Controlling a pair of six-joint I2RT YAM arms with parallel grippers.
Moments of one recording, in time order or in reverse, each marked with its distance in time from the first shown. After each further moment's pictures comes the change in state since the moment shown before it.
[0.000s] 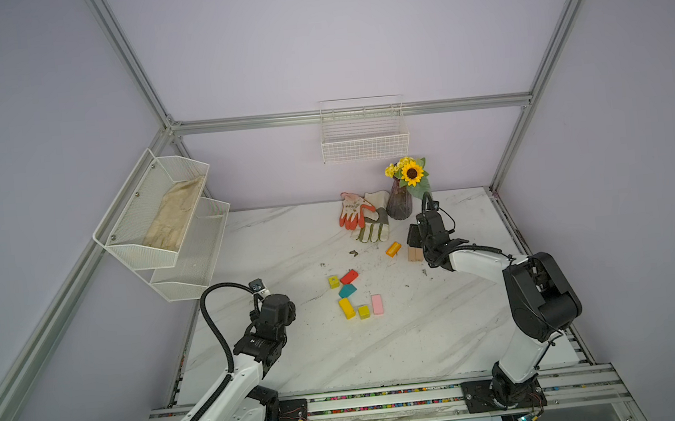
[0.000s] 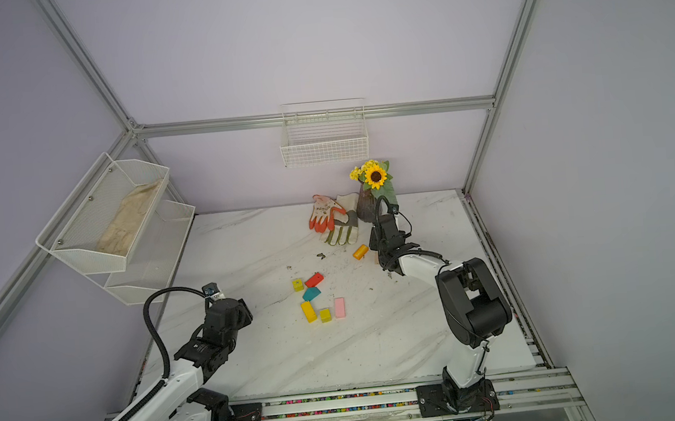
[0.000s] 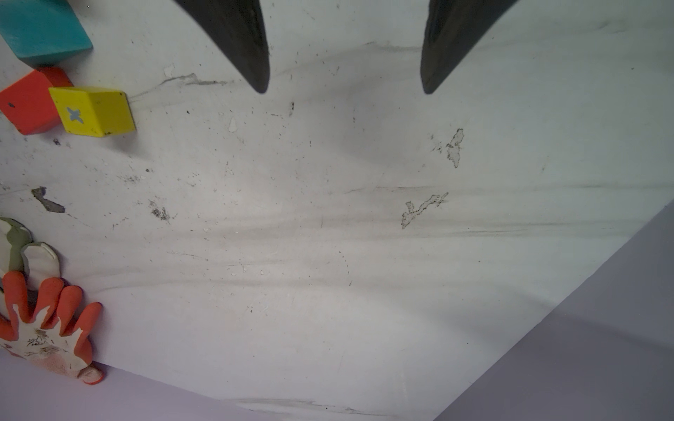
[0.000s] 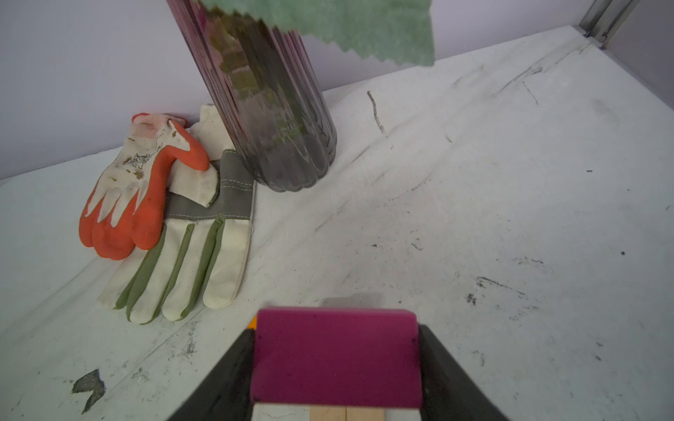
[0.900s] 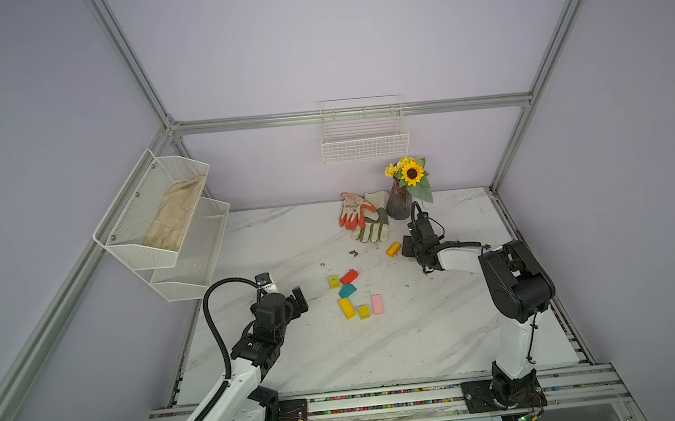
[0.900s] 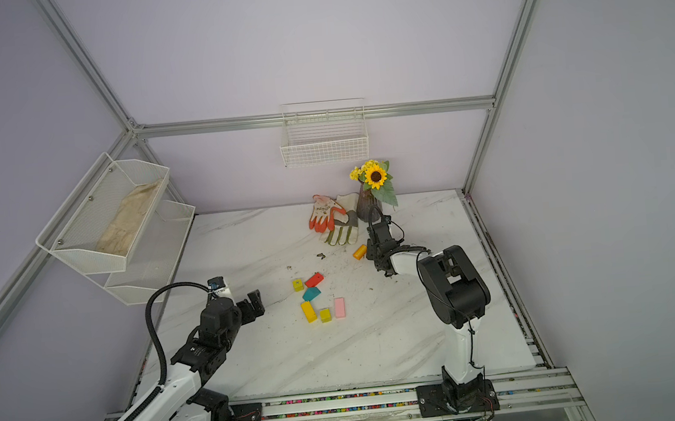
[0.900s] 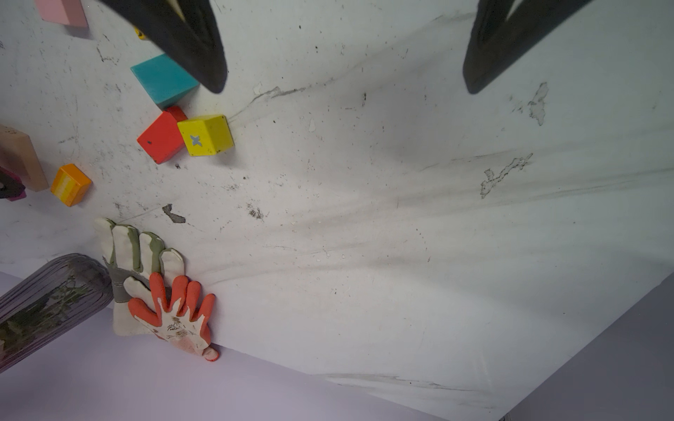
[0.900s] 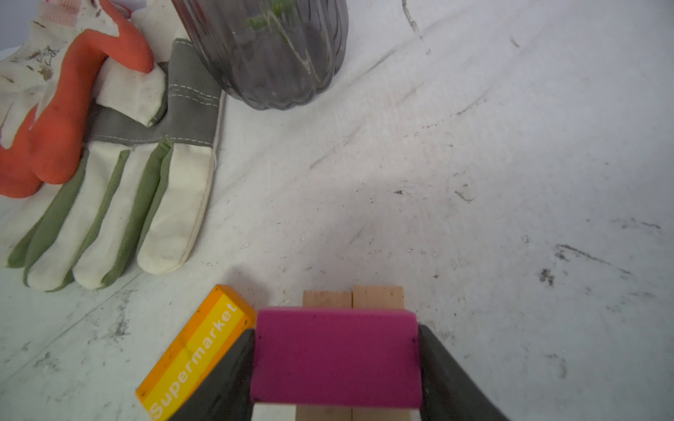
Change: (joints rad) left arm 0.000 -0.047 0.000 0.105 0.187 0.087; right arm -0.005 0.177 0.040 -0.009 -0.053 -0.007
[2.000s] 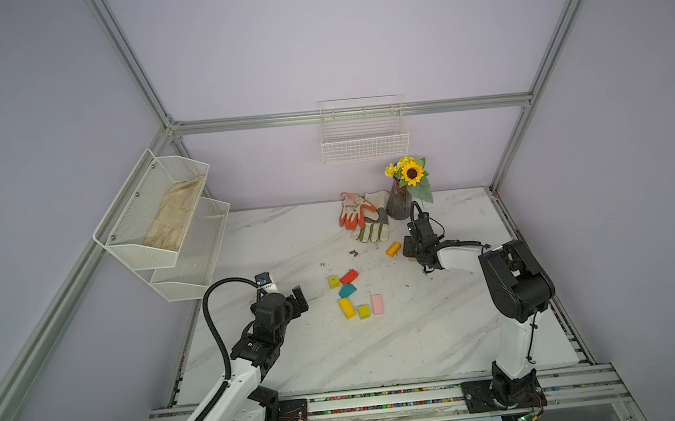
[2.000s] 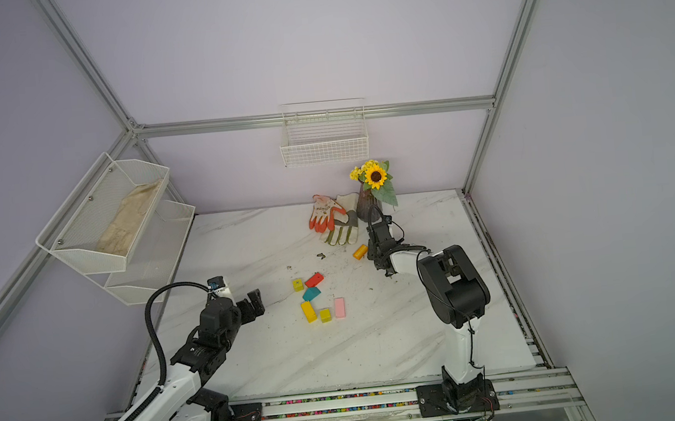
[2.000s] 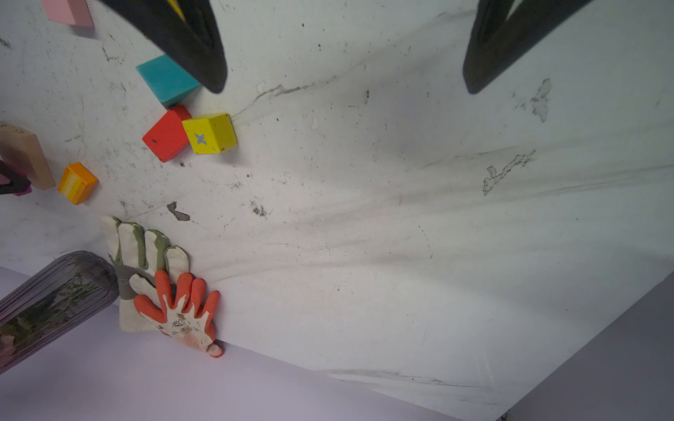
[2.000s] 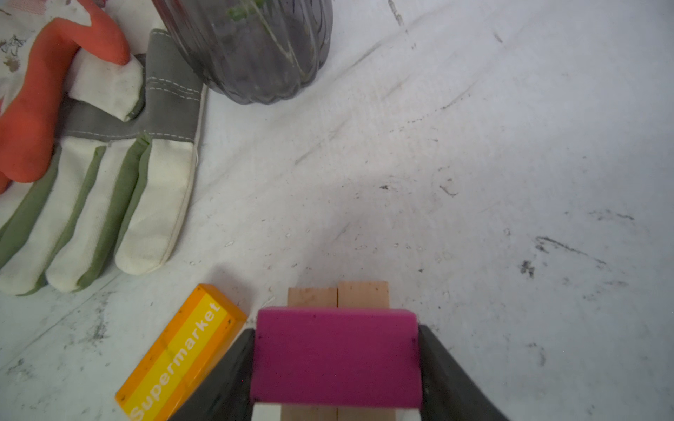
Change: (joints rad) left arm 0.000 -0.004 0.000 0.003 0.003 0.000; right arm 0.000 0.004 0.015 -0.046 0.028 0.004
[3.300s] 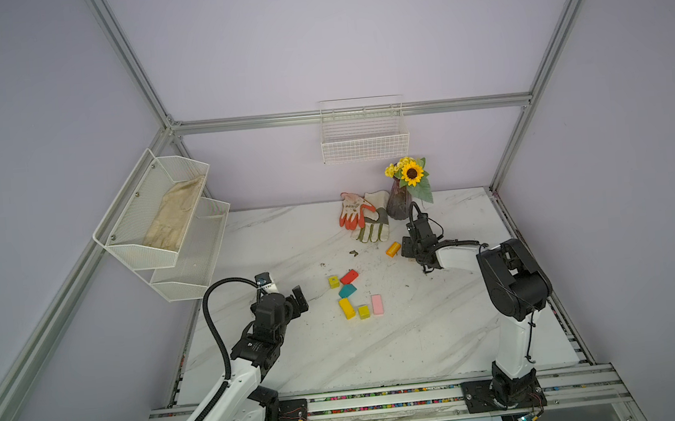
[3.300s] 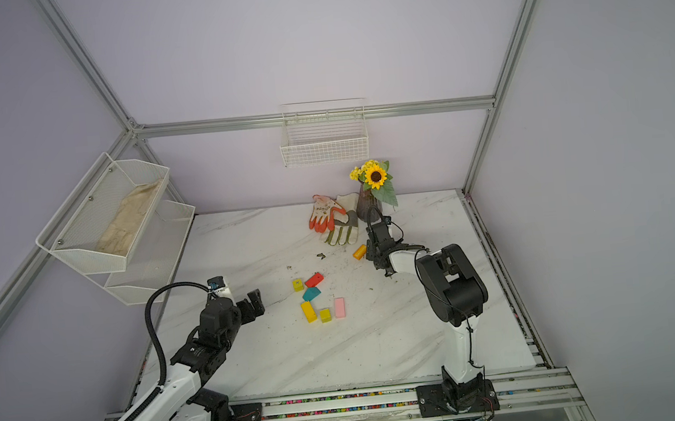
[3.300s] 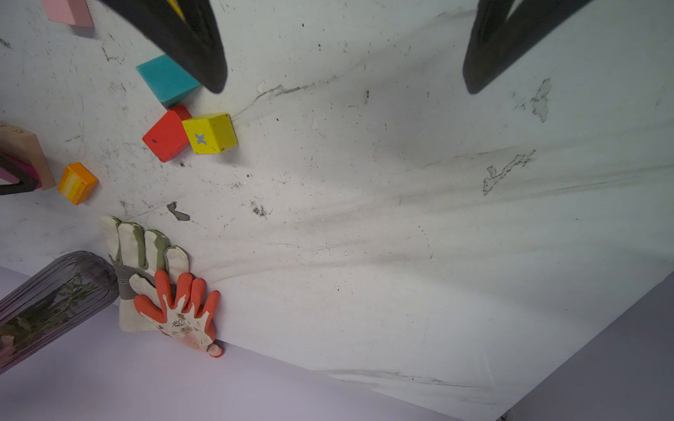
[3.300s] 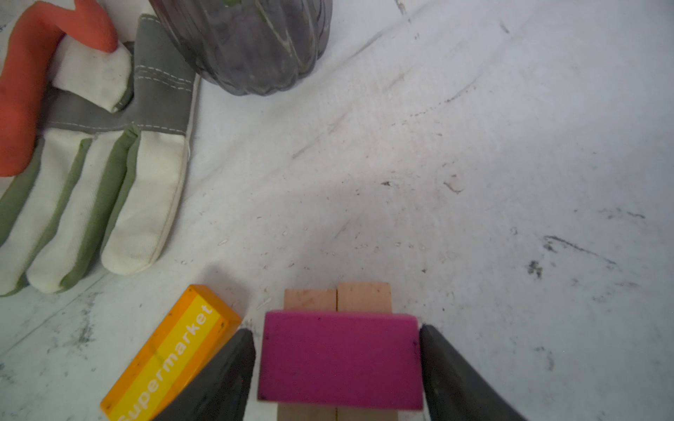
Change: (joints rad) left arm 0.000 0.000 0.000 0.000 0.000 0.000; right arm 0.000 0.018 0.013 -0.004 0.000 -0.003
